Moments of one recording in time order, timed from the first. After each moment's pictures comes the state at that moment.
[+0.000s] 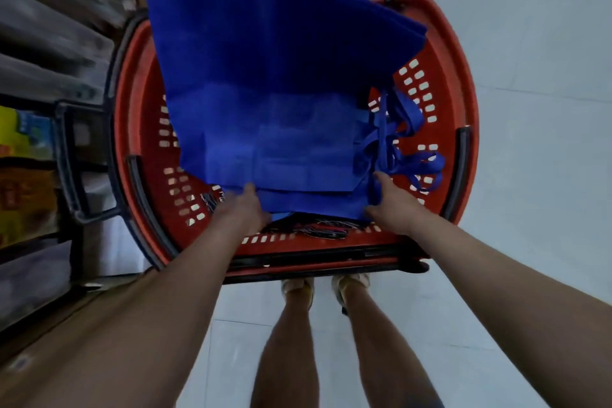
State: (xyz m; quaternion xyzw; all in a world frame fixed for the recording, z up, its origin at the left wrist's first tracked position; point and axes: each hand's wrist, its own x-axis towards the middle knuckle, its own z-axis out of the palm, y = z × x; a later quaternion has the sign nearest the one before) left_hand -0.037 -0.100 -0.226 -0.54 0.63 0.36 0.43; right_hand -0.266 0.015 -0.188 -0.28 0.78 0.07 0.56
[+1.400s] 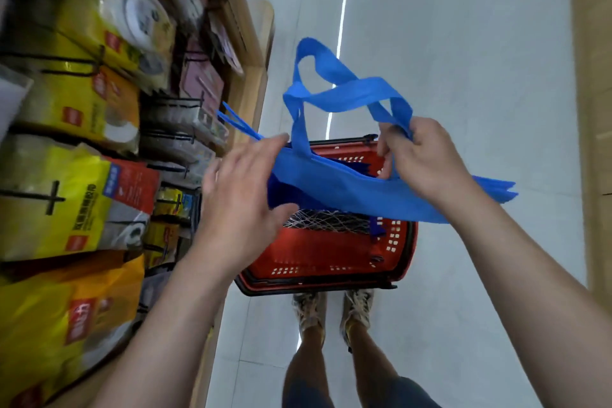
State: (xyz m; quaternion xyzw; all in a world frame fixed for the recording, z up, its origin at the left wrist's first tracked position) left_hand -0.045 -0.156 0.160 -0.47 0.84 0.25 -0.08; right_hand -0.279 -0.097 0.169 -0.38 0.79 -0.30 0.37
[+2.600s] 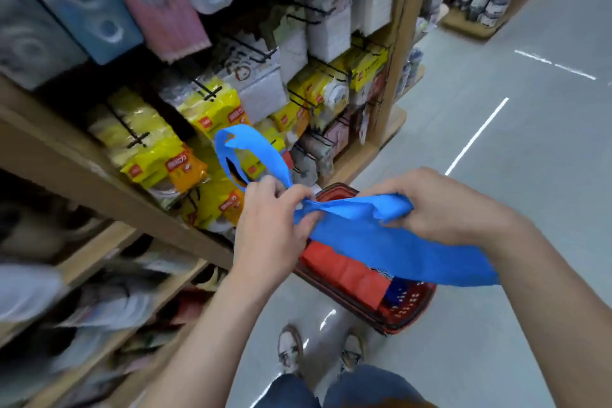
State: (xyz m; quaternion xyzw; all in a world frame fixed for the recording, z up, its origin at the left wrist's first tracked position) left_hand -0.005 0.033 0.378 -0.69 0.68 0.09 -0.24; right_hand -0.224 -0.028 0.435 -0.82 0.43 -0.03 0.37
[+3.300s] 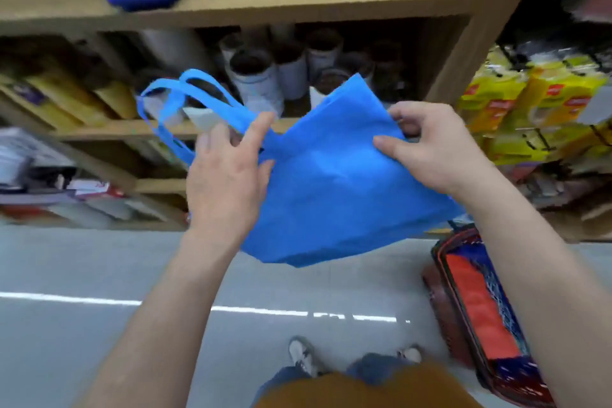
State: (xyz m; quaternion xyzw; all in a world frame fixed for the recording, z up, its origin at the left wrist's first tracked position) left_hand 0.236 0.393 0.439 -0.93 0.30 -0.16 -0.14; right_hand 0.122 0.177 0.463 -0.86 0.16 -0.12 0.48
